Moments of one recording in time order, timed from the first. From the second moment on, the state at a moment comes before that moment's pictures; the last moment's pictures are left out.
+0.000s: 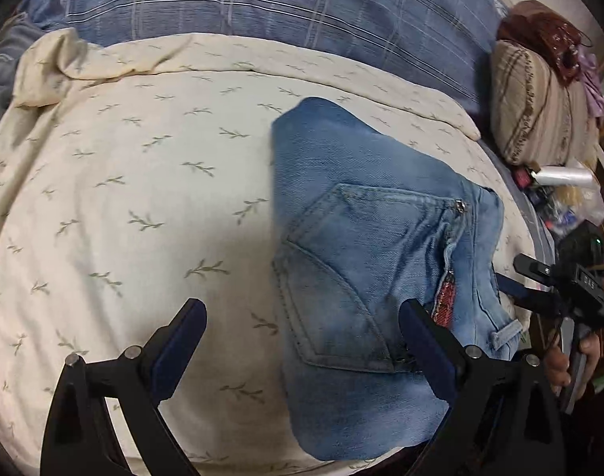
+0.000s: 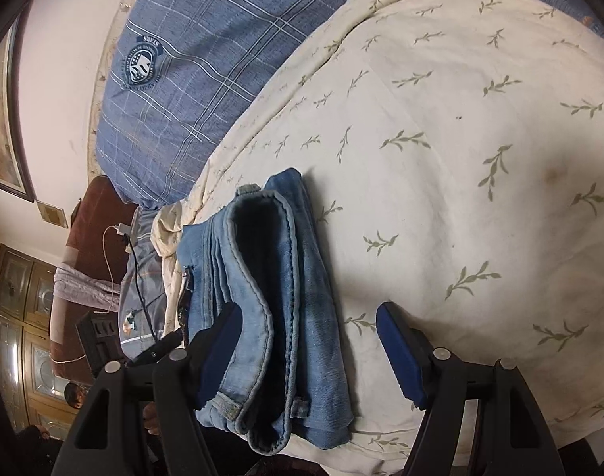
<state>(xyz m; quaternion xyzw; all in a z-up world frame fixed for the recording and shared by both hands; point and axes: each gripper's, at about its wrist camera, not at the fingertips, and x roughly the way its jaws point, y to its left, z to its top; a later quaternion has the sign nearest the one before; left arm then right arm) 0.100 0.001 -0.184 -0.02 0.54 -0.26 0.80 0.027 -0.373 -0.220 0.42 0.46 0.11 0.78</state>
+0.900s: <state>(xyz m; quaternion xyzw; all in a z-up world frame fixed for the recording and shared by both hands) 0.147 -0.009 -0.207 -0.13 0.54 -0.34 0.76 0.054 -0.328 -0.231 0.40 0.48 0.17 0.76</state>
